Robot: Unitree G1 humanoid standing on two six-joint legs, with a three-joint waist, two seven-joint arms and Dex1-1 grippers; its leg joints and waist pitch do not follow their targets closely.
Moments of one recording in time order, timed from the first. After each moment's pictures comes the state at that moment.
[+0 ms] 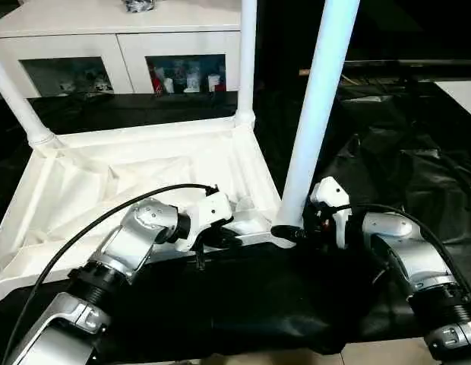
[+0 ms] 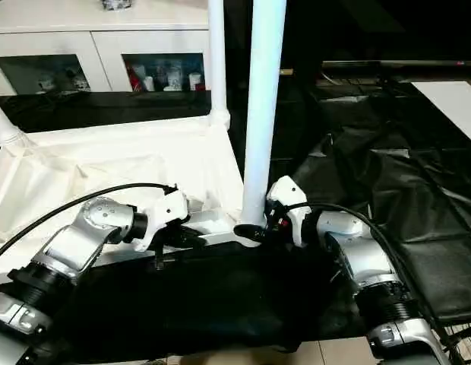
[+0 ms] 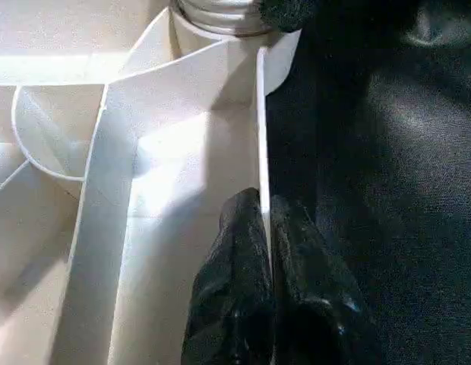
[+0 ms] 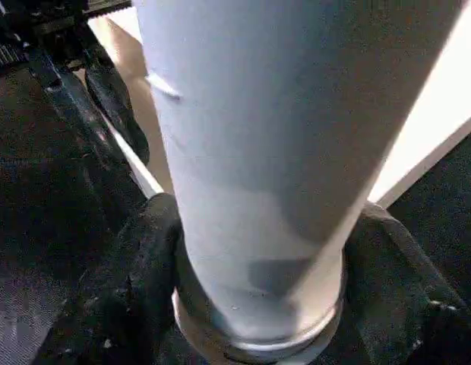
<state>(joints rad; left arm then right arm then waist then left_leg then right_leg) -0.54 0.39 -0.38 0.37 0.04 0.27 -1.13 -0.43 -0.42 0.18 0.39 0.17 0.19 1.02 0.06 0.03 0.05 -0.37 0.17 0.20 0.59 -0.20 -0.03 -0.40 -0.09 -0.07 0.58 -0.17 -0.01</state>
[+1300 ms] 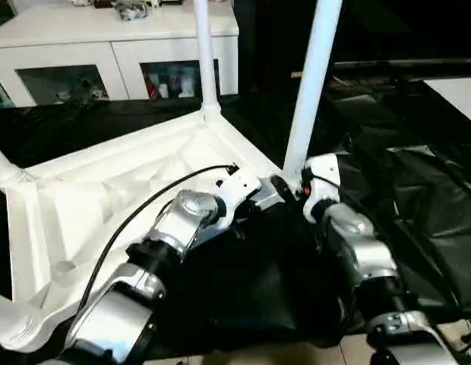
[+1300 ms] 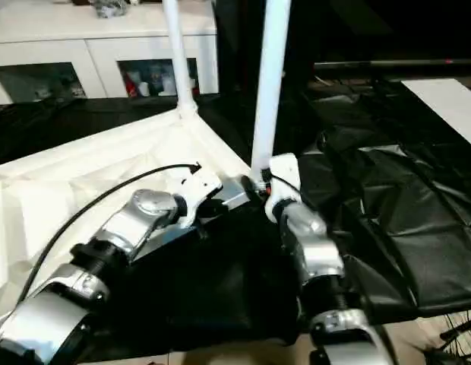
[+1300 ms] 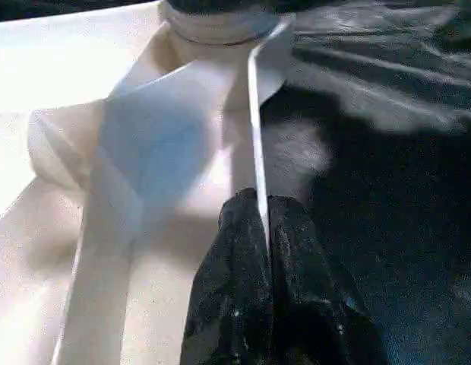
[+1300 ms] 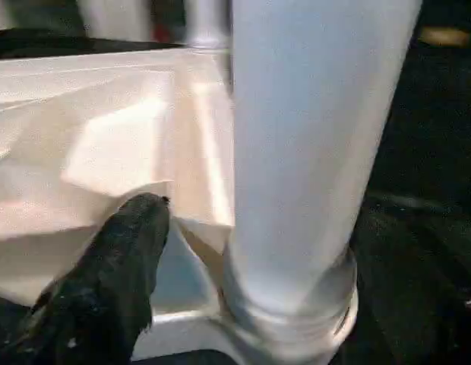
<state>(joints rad) -0.70 0.17 -0.33 0.67 0.09 0.28 -0.79 -0.48 -0.22 0.05 0.45 0.13 0.16 0.49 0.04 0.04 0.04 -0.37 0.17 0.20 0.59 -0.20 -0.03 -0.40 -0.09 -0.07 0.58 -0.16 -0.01</state>
